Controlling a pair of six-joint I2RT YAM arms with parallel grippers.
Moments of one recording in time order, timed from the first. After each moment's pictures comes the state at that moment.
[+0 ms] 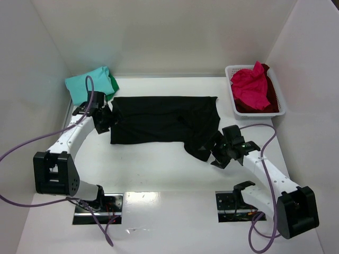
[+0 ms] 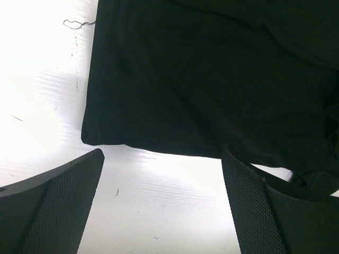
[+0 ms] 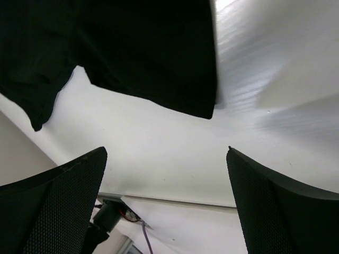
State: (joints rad) left arm -0.03 1.41 1.08 -0.64 0.06 -0.56; right arm 0.28 0.99 0.55 -0.58 -0.20 1.11
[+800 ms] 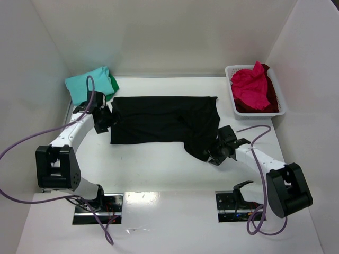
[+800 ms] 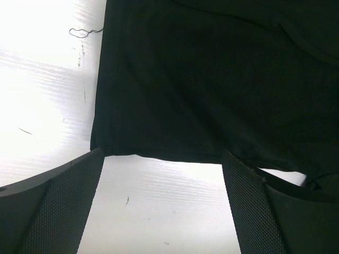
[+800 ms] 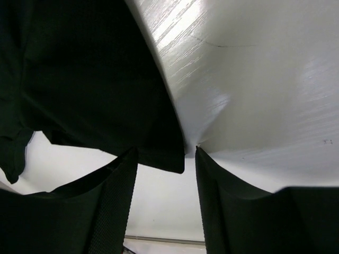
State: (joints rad) left arm 0.00 1.48 1.08 -0.61 0.09 -0.50; right arm 0.32 1.19 0.51 -0.46 -0.06 1.20
